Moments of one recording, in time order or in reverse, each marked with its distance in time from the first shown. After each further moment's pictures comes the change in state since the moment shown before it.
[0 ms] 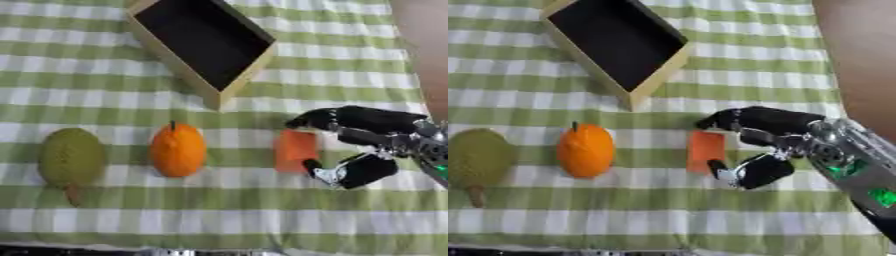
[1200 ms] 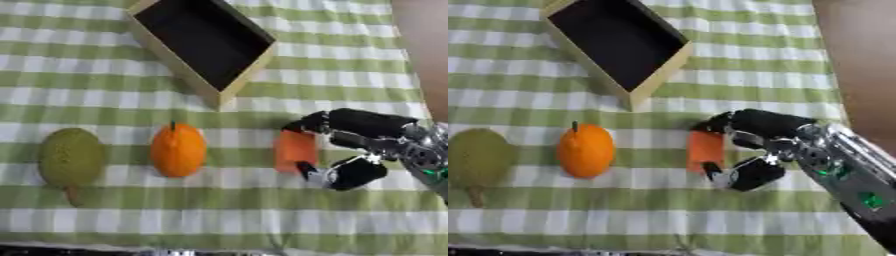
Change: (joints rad) left arm -0.006 0.000 -0.010 0.000 0.006 0.007 -0.017; right arm 0.003 0.034 0.015 0.000 0.042 0.046 -0.012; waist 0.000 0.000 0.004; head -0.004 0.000
